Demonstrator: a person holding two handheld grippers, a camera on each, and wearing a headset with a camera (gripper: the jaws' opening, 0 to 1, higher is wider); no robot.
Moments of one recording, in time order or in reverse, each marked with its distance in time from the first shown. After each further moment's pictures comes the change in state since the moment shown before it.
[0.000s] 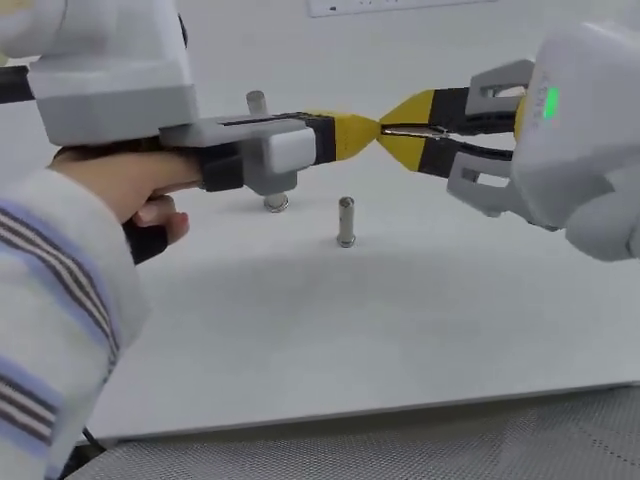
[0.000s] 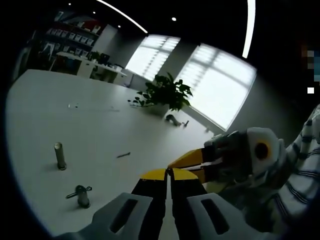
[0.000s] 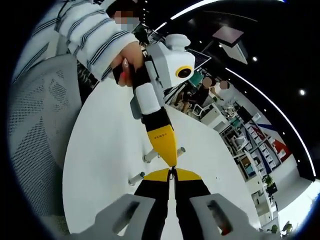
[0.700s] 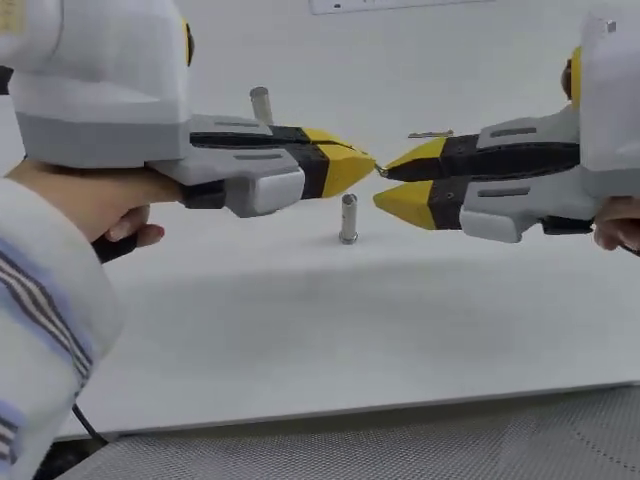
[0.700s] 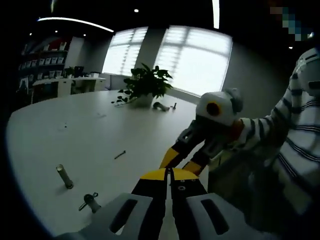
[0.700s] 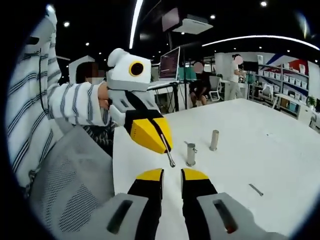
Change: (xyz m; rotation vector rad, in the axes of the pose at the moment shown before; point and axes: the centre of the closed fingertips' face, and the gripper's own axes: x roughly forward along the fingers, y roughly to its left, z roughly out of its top) left arm -0.011 -0.015 -0.018 0.308 0.121 -0.081; right arm 0.002 0.030 -0.006 0.677 -0.177 0.281
